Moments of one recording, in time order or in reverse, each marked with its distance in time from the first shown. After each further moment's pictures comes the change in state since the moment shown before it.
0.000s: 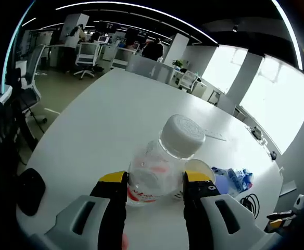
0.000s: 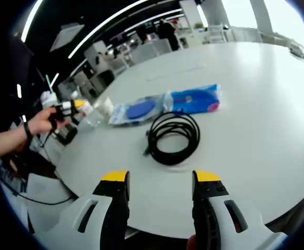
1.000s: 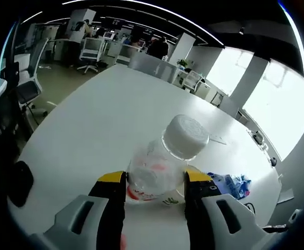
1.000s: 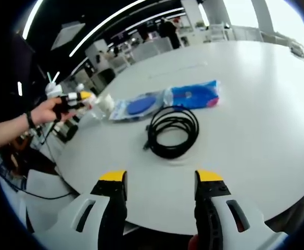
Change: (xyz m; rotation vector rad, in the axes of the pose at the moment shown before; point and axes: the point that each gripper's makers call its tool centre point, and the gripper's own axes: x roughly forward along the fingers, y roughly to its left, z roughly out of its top) left arm 0.014 -0.018 0.000 -0.035 0.015 0.014; right arm -0.003 0.001 -0.011 -0.003 0.006 0.009
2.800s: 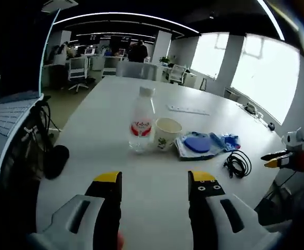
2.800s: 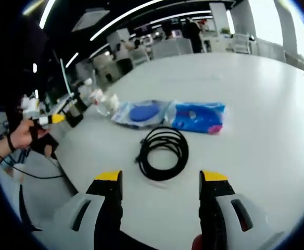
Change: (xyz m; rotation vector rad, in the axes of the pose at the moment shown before) left arm -0.139 -0.005 -0.080 0.259 -0.005 -0.008; right arm 0.005 -0.025 0.045 -0.200 0.047 0.088
